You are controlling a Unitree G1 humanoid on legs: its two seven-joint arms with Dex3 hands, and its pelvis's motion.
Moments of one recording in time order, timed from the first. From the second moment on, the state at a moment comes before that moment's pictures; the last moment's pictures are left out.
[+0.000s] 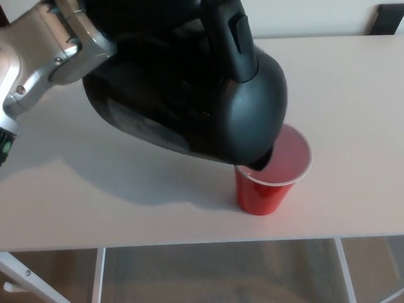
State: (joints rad) left_arm -0.95 0.62 -0.39 0.28 1.06 -0.60 0.50; right_arm -0.07 -0.40 -0.40 0.95 0.28 0.01 0.27
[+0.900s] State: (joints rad) left_arm -0.90 0.36 -0.08 0.34 0.75 -0.46 0.23; right_arm -0.07 -0.39 -0.40 0.95 0.28 0.01 0.27
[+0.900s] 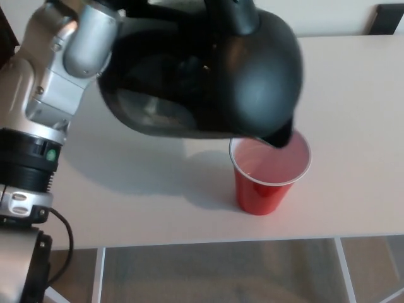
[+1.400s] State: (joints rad) left_arm -0.90 0.32 0.19 0.44 0.56 -0.30 0.13; right_arm -0.07 -0.39 -0.40 0.95 0.28 0.01 0.27
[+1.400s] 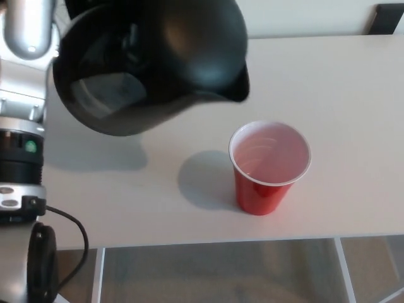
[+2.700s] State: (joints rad) left_arm -0.73 0.03 0.73 0.53 -0.01 0.22 0.03; right_arm -0.09 -0.40 -0.40 0.95 0.28 0.01 0.28
